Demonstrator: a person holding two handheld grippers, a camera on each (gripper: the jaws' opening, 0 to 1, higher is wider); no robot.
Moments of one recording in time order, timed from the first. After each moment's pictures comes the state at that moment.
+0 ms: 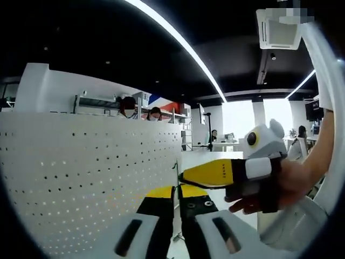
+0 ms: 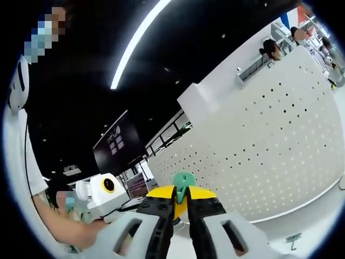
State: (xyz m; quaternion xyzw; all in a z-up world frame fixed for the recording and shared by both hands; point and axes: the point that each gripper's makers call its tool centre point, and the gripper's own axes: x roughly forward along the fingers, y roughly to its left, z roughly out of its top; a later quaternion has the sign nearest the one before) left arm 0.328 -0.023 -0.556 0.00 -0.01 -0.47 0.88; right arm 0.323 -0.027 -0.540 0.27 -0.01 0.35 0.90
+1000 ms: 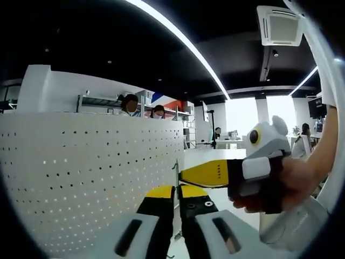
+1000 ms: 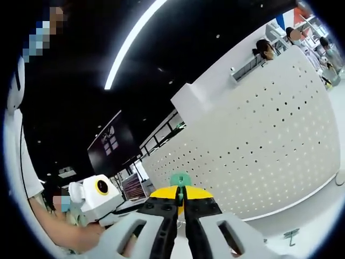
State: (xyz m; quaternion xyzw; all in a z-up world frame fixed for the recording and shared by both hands) left arm 0.327 -0.025 -0.560 0.01 -0.01 -0.46 0.89; right arm 0.324 -0.031 -0.546 0.27 0.00 0.33 0.90
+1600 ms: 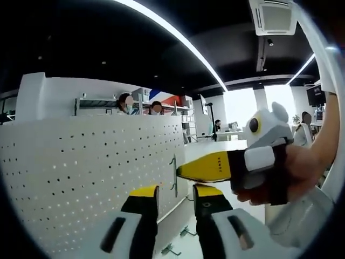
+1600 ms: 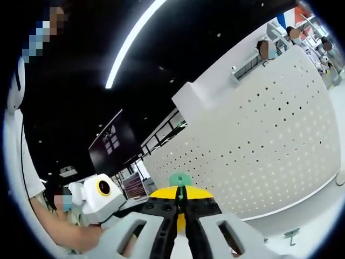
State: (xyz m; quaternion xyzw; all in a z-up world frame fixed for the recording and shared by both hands) left arm 0.328 -0.029 -0.566 0.05 0.00 -0.46 0.89; right arm 0.323 -0.029 -0.544 0.27 0.00 0.33 0.90
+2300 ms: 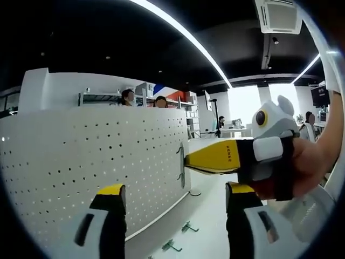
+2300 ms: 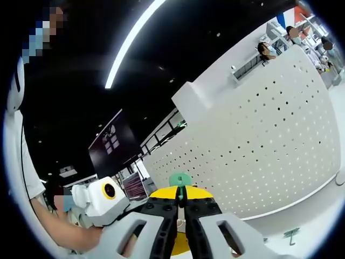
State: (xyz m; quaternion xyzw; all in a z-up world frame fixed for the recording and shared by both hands) left arm 0.336 -0.025 -0.579 0.05 0.01 -0.44 0.90; right arm 0.321 -0.029 -0.545 0.27 0.00 0.33 0.90
